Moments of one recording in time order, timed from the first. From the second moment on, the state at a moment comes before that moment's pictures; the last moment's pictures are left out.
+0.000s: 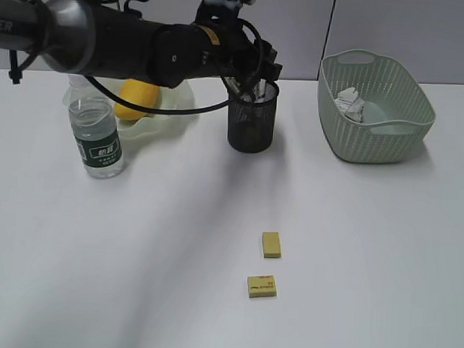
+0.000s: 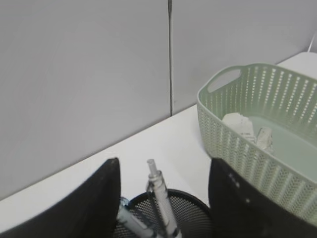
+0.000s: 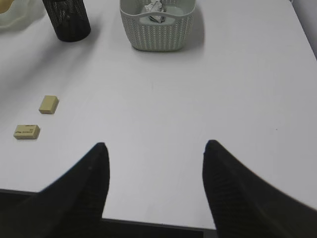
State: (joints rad) left arm -0.63 2.14 -1.55 -0.12 -0.18 0.15; right arm 0.07 -0.01 -0.50 0.09 1.04 -0.06
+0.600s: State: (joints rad) left arm -0.62 1.81 -1.66 -0.17 0.72 0.14; right arm 0.07 -0.01 -0.50 0.09 1.04 -0.06
